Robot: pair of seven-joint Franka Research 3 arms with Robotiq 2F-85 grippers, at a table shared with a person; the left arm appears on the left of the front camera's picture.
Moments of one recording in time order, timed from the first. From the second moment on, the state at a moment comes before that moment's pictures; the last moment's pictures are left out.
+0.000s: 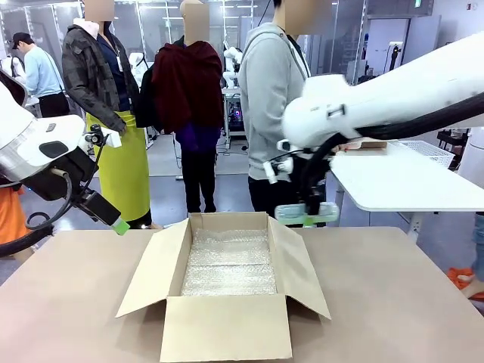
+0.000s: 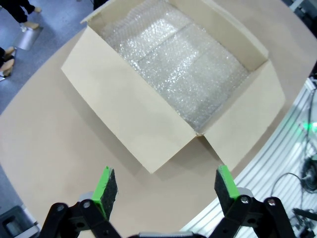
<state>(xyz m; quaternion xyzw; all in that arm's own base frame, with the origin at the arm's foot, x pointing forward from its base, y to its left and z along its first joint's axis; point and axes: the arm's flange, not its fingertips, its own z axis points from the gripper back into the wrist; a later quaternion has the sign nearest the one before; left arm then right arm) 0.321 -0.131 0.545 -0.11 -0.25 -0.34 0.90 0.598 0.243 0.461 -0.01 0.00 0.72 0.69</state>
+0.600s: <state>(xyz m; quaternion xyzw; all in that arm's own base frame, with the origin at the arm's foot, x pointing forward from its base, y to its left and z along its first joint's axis) 0.321 -0.131 0.545 -0.11 -0.25 -0.34 0.90 0.628 0.379 0.425 -0.02 0.02 0.72 0.69</state>
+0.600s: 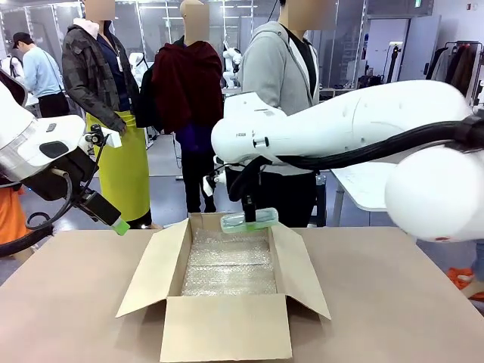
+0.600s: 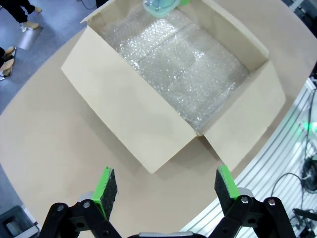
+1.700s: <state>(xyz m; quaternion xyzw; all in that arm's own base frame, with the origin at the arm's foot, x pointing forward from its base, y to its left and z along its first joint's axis) 0.321 -0.131 0.545 -0.11 -0.25 -0.34 0.90 0.629 0.420 0.329 0.02 0.01 0.70 0.72</state>
